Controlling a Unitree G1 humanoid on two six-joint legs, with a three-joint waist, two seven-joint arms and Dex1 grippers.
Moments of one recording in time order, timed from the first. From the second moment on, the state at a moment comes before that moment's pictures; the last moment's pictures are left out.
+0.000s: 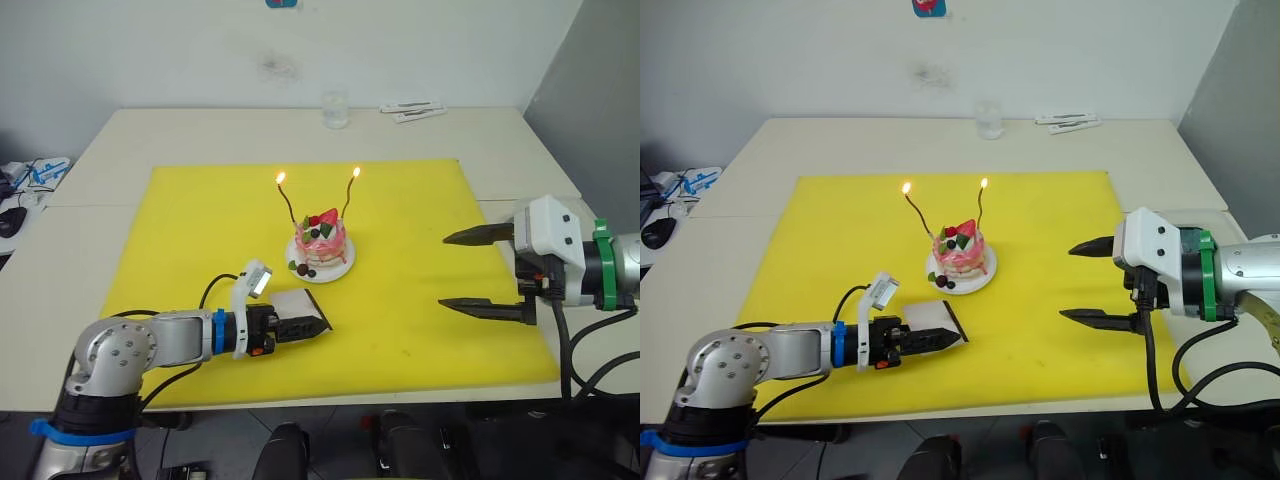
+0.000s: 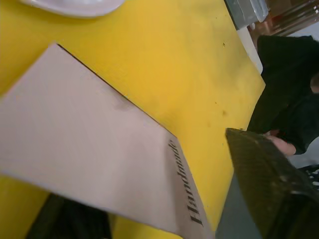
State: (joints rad) left arm -0.25 0.69 0.12 -0.30 -1.27 1.31 -0.38; right arm -0.37 -1.08 -0.14 -0.58 0.65 0.68 1.06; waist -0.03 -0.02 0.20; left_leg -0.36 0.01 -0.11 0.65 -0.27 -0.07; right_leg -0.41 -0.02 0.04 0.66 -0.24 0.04
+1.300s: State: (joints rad) left arm 0.11 1.09 0.46 -0.24 -0.58 0.50 -1.08; right arm -0.43 -1.05 -0.12 -0.46 0.61 0.58 1.14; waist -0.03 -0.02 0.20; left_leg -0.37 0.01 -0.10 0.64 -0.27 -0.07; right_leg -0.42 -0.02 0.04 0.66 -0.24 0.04
